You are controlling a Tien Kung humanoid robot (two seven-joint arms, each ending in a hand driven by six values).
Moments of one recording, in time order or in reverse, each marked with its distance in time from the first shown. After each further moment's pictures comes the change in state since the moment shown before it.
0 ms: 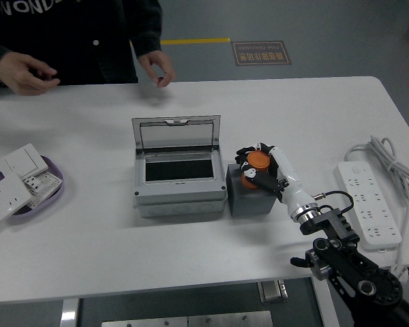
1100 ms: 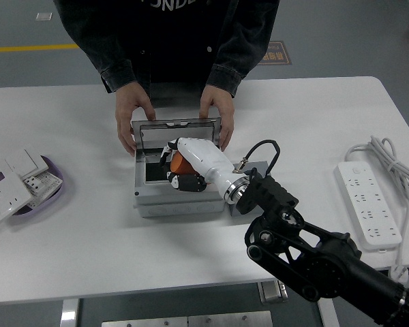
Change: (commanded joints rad) left arm -0.004 0.006 -0.033 0.000 0.035 0.002 0.021; right arm 0.297 0.096 -0.318 0.109 -0.882 0.073 -0.545
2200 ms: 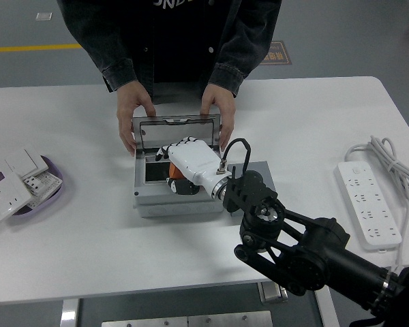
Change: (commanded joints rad) left arm -0.007 0.010 0.008 0.000 0.001 -0.002 -0.001; right arm 0.068 0.030 -0.063 -0.101 -0.121 0.053 -0.041
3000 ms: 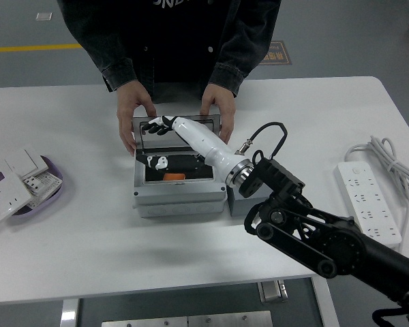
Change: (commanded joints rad) left arm 0.011 -0.002 0.067 0.000 -0.057 -0.002 -0.026; right arm 0.079 -0.145 0.044 0.169 0.608 -0.136 0.139
